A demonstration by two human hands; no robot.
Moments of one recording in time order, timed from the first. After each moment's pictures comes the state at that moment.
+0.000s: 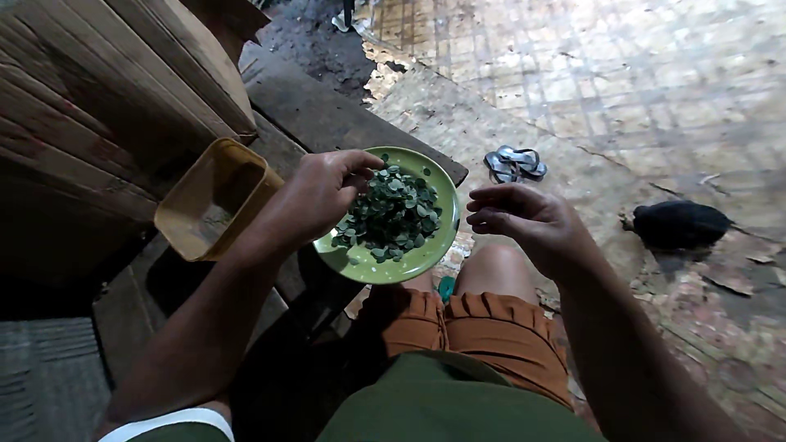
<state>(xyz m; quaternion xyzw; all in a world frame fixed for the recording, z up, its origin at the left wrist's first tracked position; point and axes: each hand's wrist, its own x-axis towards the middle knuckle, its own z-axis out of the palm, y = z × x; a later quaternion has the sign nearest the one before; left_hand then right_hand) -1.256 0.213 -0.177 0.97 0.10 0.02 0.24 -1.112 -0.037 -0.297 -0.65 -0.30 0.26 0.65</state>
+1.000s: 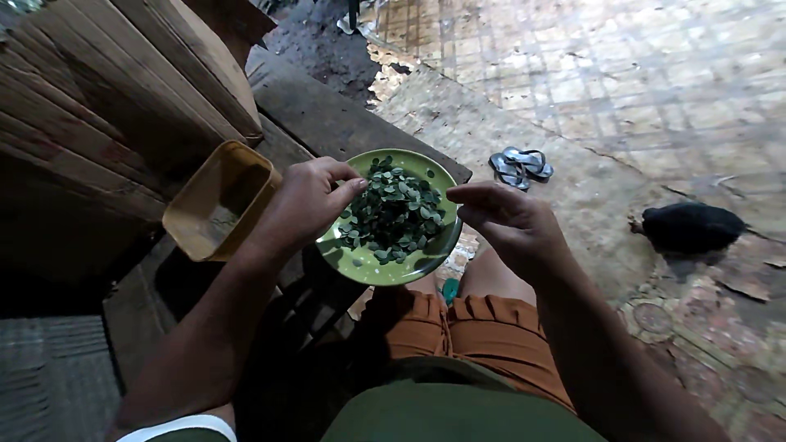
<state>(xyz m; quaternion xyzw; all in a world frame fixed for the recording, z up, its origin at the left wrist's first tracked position) -1.267 0.229 -0.193 0.96 0.13 0.08 0.23 -1.129 -0.012 -0.289 -0.68 -0.41 0.11 0.60</state>
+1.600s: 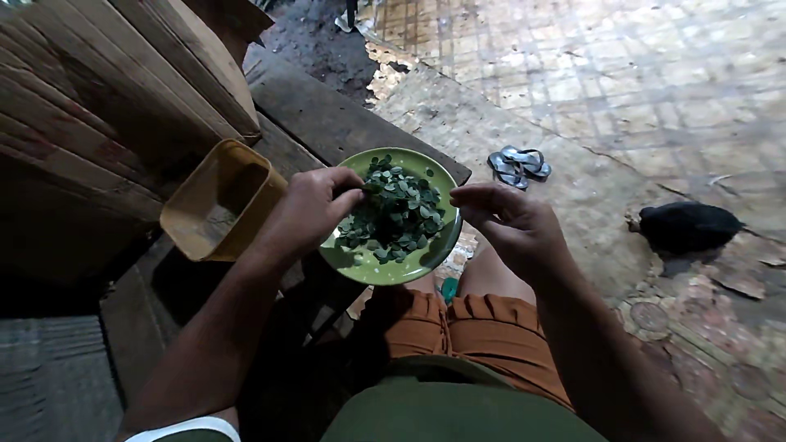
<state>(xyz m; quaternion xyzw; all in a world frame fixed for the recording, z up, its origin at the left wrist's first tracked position) -1.272 0.222 -0.198 0.96 0.15 0.06 0.23 -1.127 -0.013 -0.297 -0.68 -0.40 0.10 0.60</state>
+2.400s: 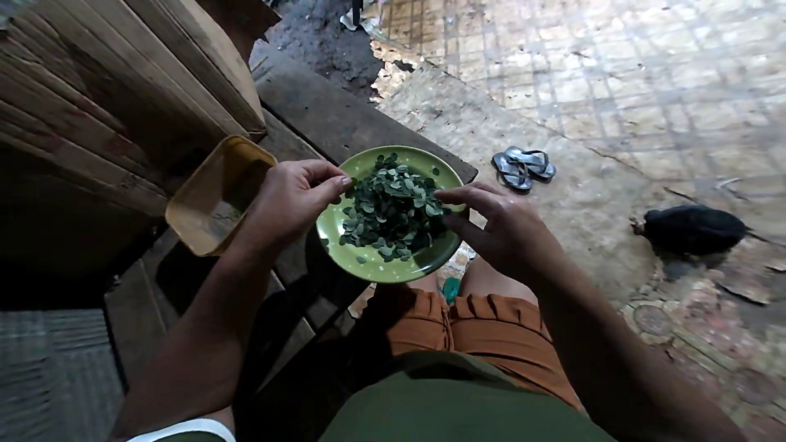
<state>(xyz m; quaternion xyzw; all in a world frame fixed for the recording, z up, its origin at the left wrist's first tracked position) -1.285 0.239 -0.192 0.91 0.21 0.10 0.34 -1.129 -0.001 -0.286 -0.75 -0.50 0.04 0.44</state>
